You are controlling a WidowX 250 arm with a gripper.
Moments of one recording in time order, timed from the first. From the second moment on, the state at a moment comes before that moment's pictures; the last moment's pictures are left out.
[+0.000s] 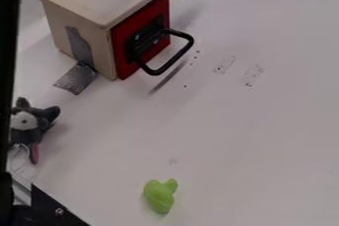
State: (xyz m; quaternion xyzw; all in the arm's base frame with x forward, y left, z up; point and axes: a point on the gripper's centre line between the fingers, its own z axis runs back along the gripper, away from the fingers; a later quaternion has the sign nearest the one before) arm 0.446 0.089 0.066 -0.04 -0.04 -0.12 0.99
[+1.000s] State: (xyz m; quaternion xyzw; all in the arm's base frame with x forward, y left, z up) arm 0.473 0.068 0.030 0.02 -0.04 -0.07 1.00
